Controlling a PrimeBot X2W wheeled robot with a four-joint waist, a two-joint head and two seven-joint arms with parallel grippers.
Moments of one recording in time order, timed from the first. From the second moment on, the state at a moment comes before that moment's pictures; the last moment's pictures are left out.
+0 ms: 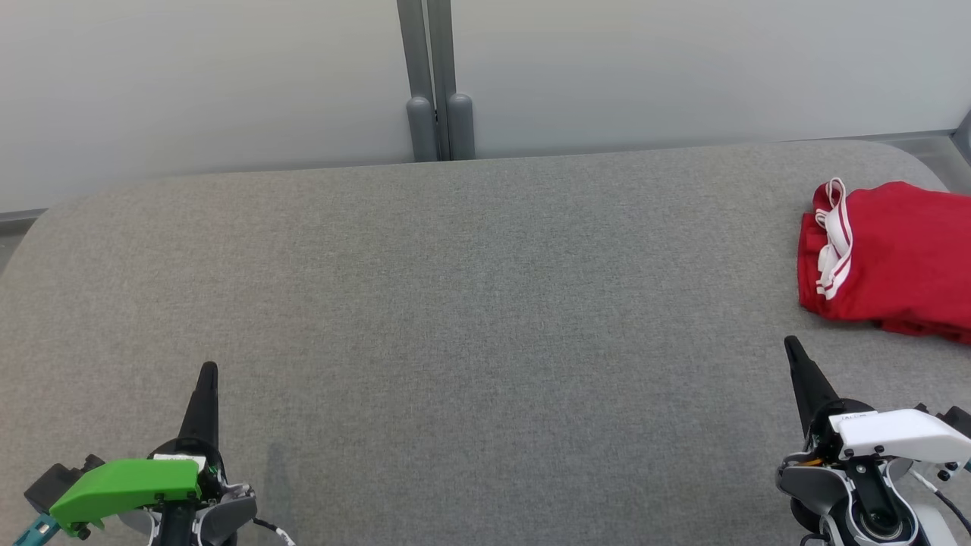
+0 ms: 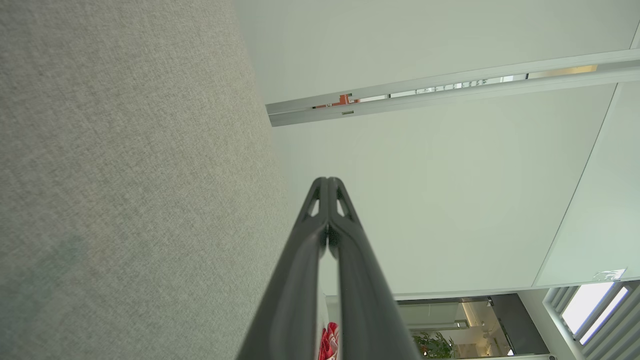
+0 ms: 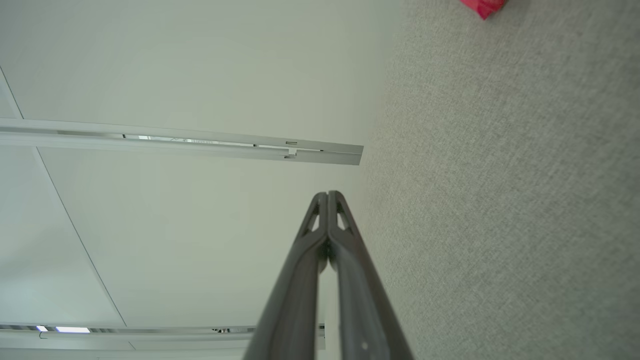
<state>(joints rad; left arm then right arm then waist) -0.08 0.05 0.10 0.25 -1.49 -0.12 0.08 -0.09 -0.05 -0.11 0.25 1.47 0.13 0.08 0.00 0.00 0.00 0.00</state>
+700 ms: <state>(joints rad) -0.10 0.05 0.11 0.25 -1.61 -0.13 0.11 -0.11 -0.05 -0.11 0.25 1.61 0.13 0.11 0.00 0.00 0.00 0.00</state>
